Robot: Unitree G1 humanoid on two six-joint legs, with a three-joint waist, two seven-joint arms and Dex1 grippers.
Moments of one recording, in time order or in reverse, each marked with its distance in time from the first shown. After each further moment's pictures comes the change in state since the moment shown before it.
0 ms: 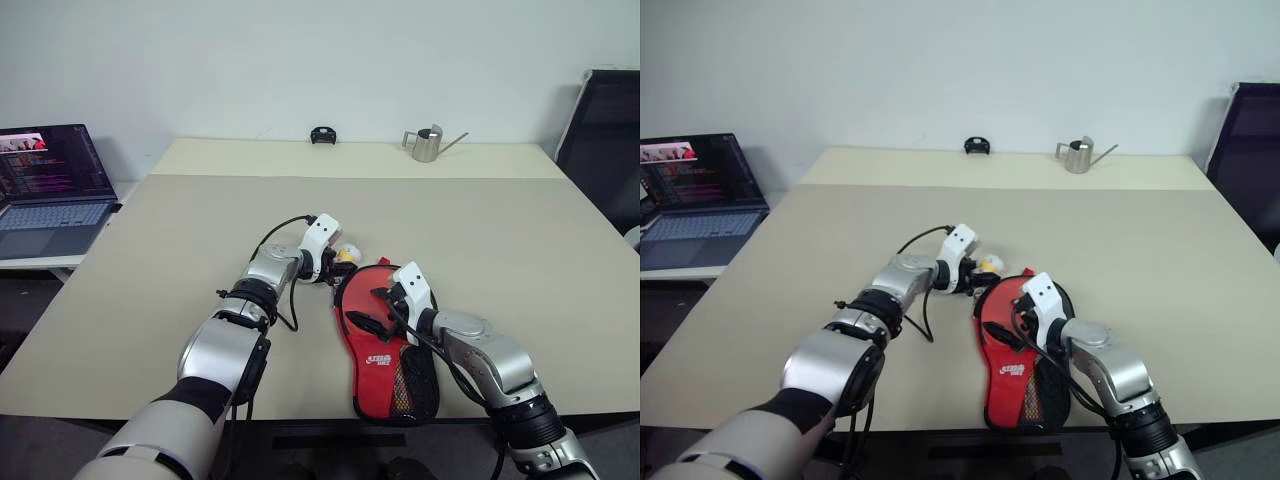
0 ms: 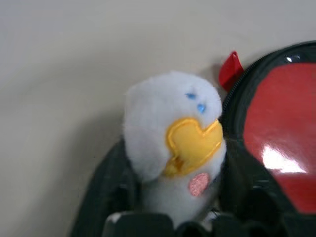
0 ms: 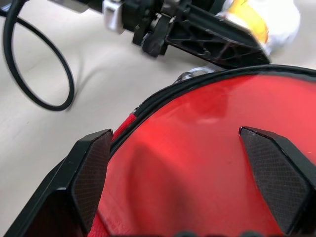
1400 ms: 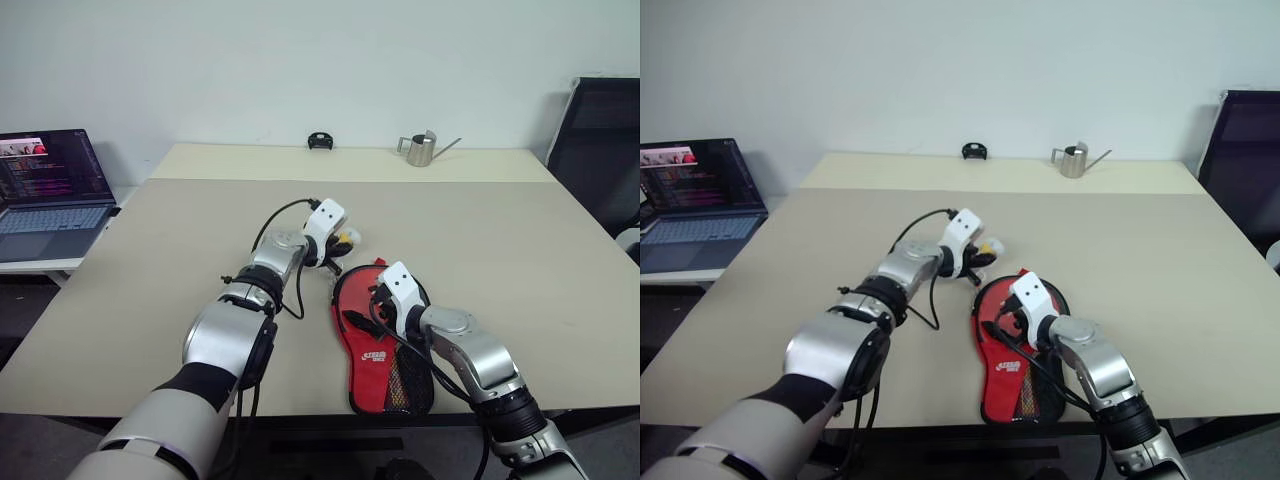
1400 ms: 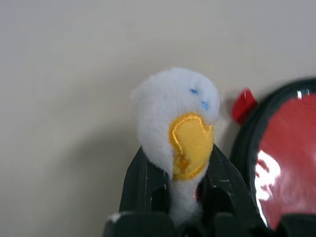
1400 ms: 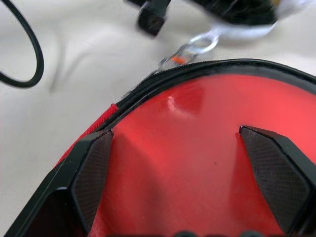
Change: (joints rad) left arm -0.147 -0.028 0.032 0.130 0.110 -0.119 0.155; right arm -0.027 0.064 0.050 0.069 -0.161 -0.007 -0.005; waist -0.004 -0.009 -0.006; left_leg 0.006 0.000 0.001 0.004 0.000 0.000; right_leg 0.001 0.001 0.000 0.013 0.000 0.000
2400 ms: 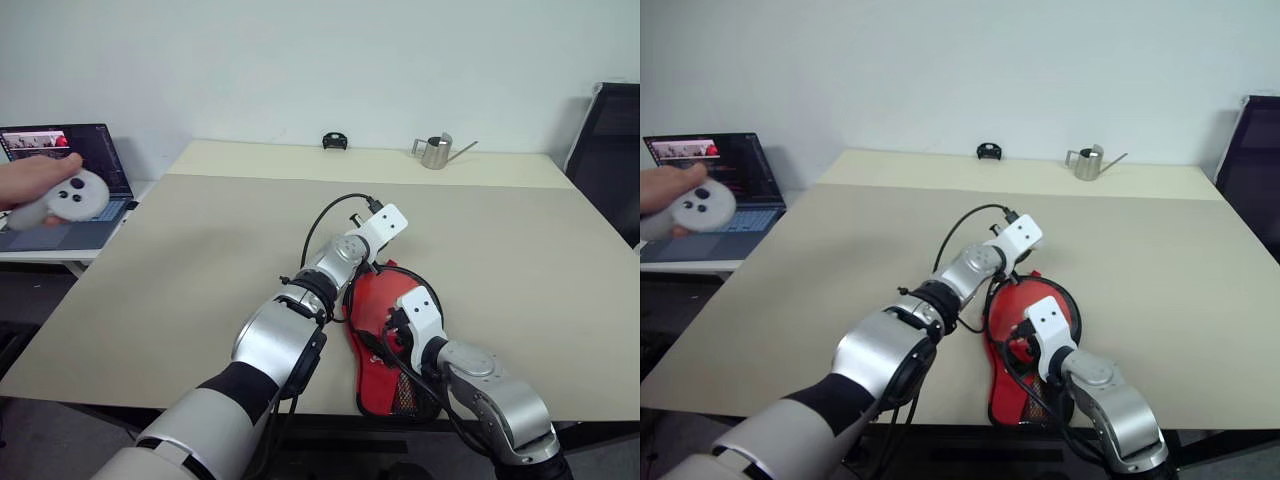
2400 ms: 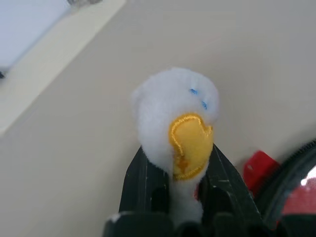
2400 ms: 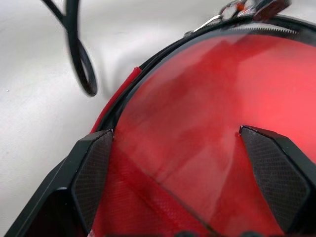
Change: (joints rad) left arm -0.058 -0.241 -0.058 0.064 0.237 -0.078 0.415; right arm 0.281 0.021 -0.028 -0.423 0.008 0.228 -0.187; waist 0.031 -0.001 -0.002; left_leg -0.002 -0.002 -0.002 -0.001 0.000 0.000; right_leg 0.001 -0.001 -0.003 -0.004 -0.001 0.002
